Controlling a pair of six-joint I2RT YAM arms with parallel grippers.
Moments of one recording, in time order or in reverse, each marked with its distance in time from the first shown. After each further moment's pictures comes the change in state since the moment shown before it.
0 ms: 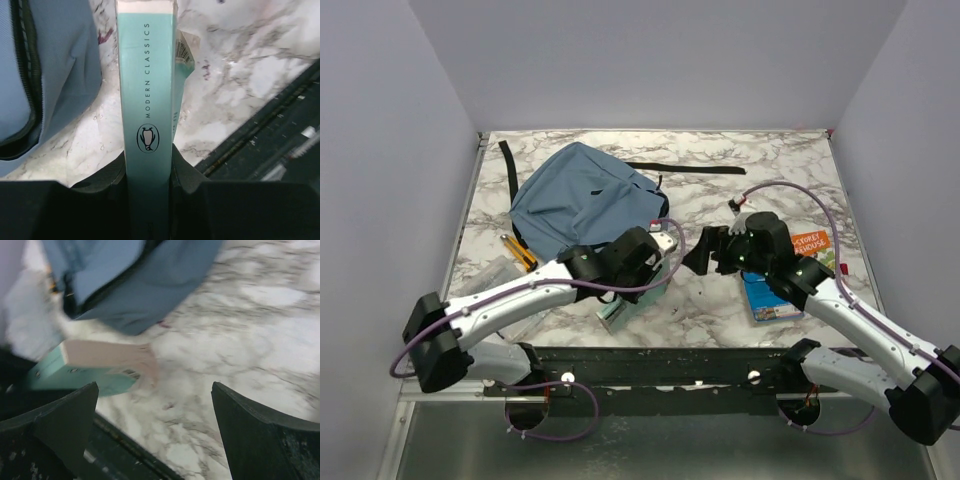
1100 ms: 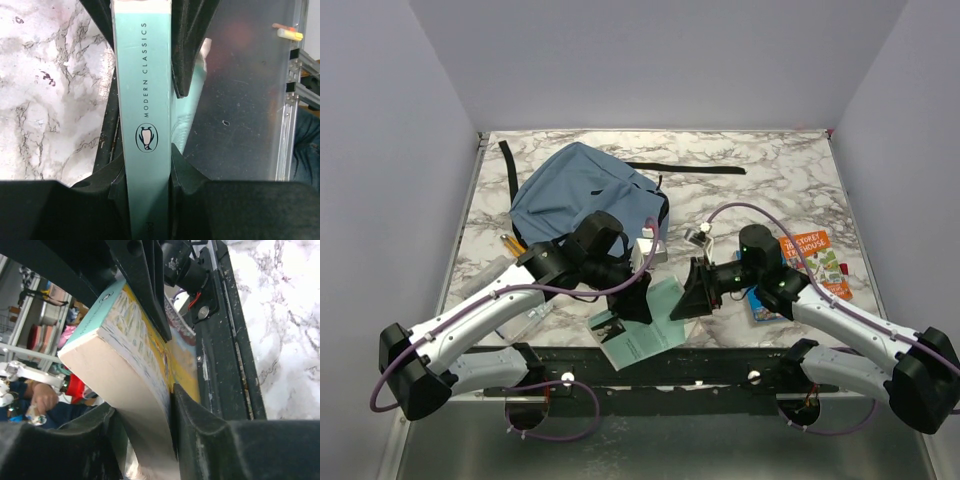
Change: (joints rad) left arm 0.176 -0.227 -0.011 -0.035 0.886 0.205; right arm 0.071 0.052 -0.168 0.472 -1.030 0.104
